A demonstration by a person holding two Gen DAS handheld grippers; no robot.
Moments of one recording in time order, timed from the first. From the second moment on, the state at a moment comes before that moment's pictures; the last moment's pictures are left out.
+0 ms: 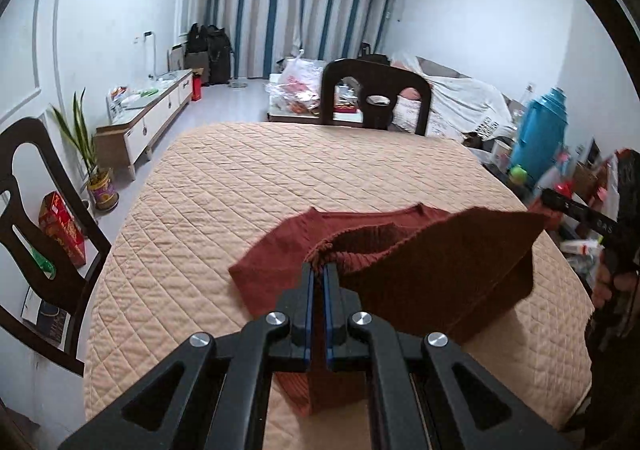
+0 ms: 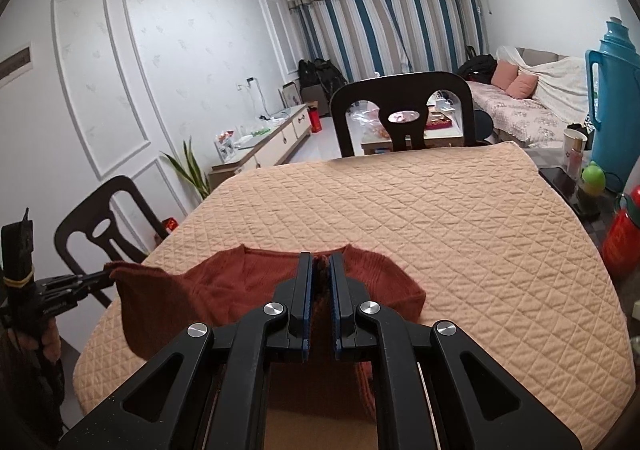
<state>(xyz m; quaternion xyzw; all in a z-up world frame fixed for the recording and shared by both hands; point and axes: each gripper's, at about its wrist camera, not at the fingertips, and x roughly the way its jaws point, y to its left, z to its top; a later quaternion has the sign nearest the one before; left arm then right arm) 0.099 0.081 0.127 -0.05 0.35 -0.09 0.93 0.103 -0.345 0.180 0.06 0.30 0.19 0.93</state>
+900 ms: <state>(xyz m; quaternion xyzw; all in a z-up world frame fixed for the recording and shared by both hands) 0.179 0.077 0.047 -0.07 0.48 -0.11 0.87 0.190 -0.340 0.097 0.04 0.42 0.13 0.90</state>
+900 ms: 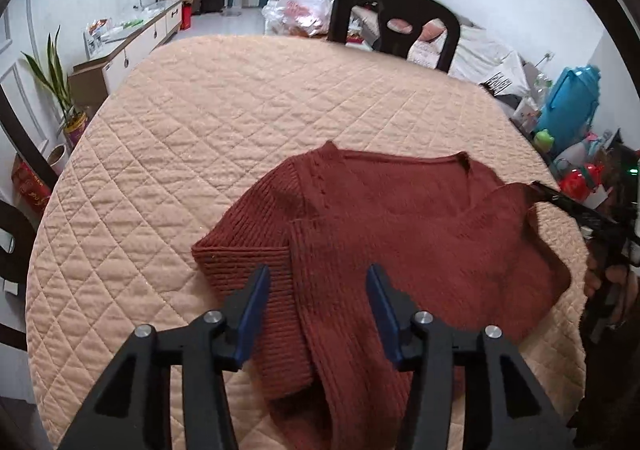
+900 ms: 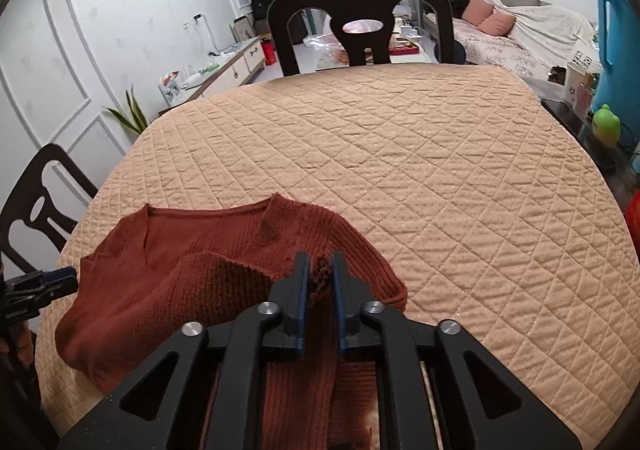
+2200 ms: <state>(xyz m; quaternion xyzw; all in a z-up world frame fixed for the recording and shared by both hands) 0.189 0.081 0.072 -0.05 0.41 -0.09 0.91 0.186 -0.337 0.097 0.01 0.39 0.20 0.90</state>
